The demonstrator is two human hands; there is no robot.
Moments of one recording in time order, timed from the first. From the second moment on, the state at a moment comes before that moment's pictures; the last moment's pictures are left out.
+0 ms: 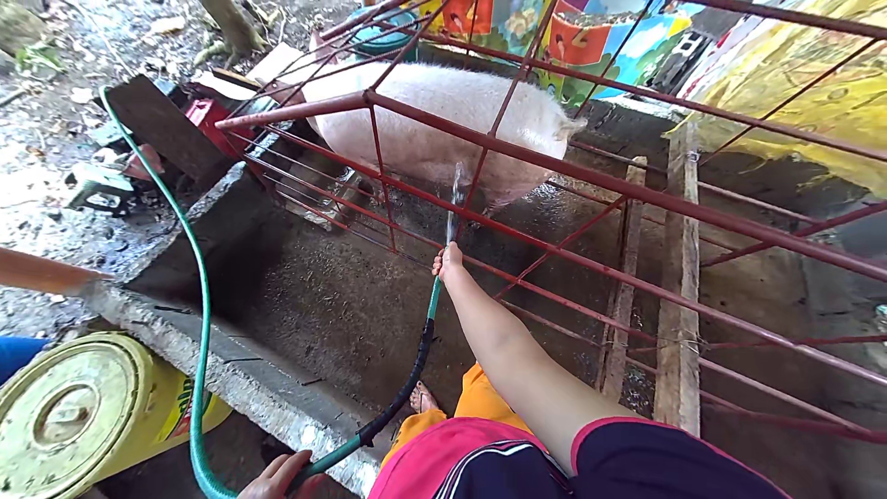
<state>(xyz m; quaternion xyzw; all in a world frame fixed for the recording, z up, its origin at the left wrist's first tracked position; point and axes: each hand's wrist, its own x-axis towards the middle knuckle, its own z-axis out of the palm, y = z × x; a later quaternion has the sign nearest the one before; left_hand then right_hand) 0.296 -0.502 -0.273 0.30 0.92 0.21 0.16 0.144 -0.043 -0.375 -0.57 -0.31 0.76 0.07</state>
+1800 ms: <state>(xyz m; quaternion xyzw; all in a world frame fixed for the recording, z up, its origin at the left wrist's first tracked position) 0.051 -0.279 -0.016 0.26 0.90 0.33 -0.10 0.339 0.129 -0.139 -0.23 -0.71 0.64 0.19</state>
